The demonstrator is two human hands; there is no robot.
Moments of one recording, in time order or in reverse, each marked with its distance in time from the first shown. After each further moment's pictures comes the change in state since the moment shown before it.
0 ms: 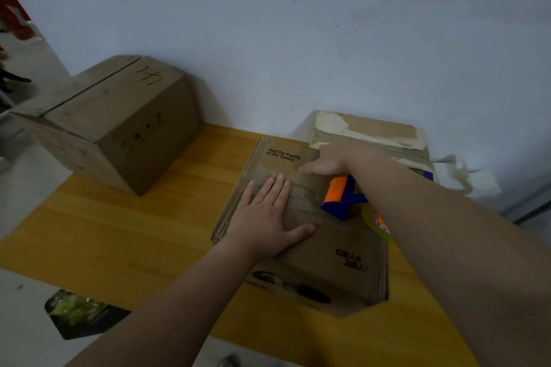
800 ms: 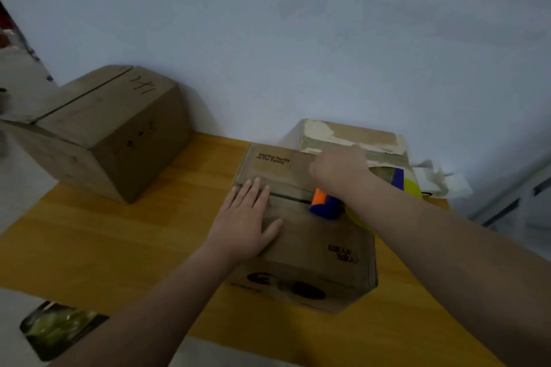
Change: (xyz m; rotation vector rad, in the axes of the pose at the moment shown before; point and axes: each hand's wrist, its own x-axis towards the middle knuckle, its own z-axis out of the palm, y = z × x) left_hand -0.022 -0.020 -0.009 0.001 0.134 0.028; right_hand -0.064 -0.014 0.016 -0.747 0.377 0.005
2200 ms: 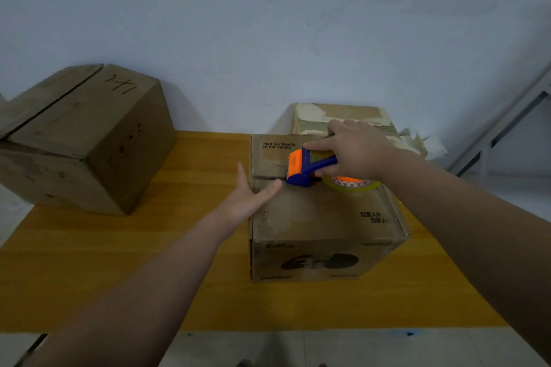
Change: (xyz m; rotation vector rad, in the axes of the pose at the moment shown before) left_hand 0.013 -0.070 -0.002 -1.226 -0.427 -0.315; right_hand -0.025 -0.015 -0.012 0.236 0.169 -0.060
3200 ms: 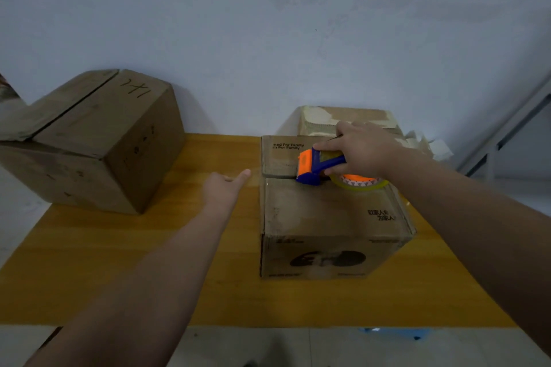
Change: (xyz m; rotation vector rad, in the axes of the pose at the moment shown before) left_hand -0.006 0.003 -0.031 0.190 0.562 0.015; right_hand 0.001 0.002 0.000 -0.027 -0.016 0.006
